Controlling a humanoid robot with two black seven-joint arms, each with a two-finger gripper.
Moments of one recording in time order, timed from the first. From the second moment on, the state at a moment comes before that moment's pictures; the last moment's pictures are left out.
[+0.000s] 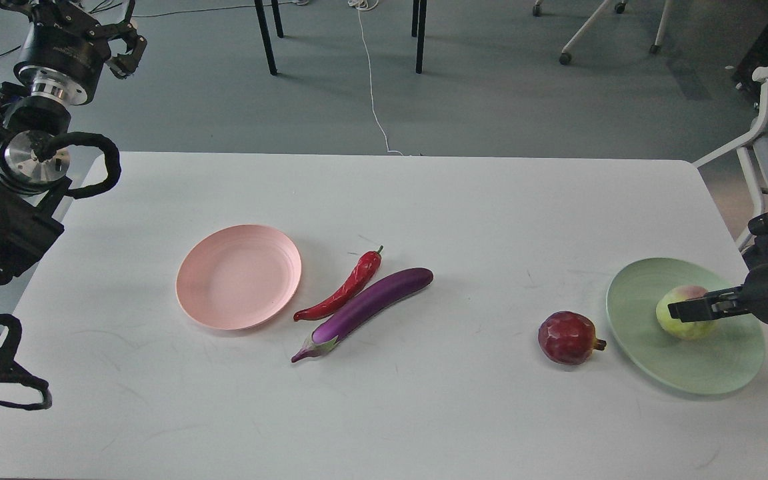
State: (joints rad) left arm -1.05 0.35 -0.66 -0.35 -0.23 -0.49 -0.36; right arm 1.54 -0.79 -1.13 1.14 -0.97 0.12 0.40
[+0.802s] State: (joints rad) left arm -1.05 0.36 -0.66 -0.35 -0.23 -0.49 -0.35; right arm 1.84 -0.39 -1.07 1.34 -1.00 0.22 0.40
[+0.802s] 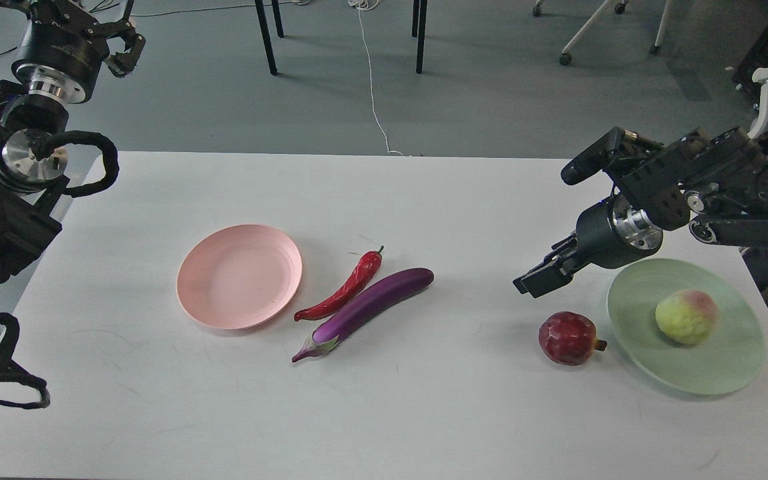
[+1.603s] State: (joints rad) left arm -1.05 0.39 -0.66 -0.35 -0.23 -0.49 -0.36; right arm 1.74 -0.32 -1.16 1.36 -1.18 0.21 0.41
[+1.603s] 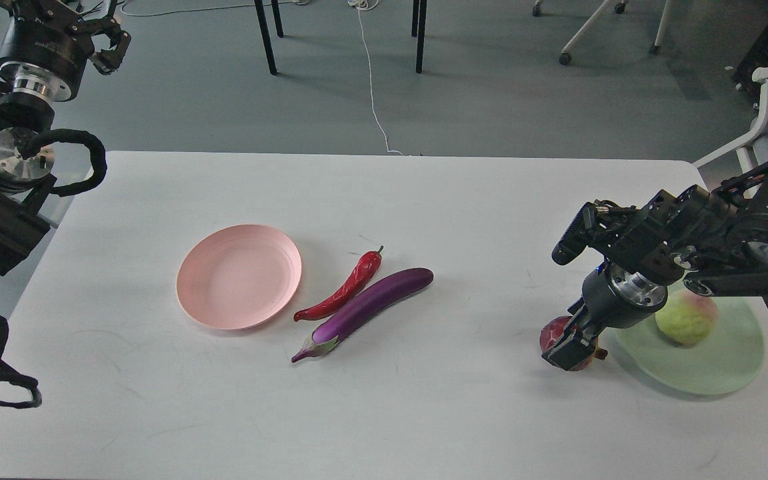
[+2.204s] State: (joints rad) left arm -1.05 0.39 -0.66 -0.35 -0.23 -0.49 -0.36; right arm 1.78 -0.32 -1.17 1.35 -1.18 0.19 0.41
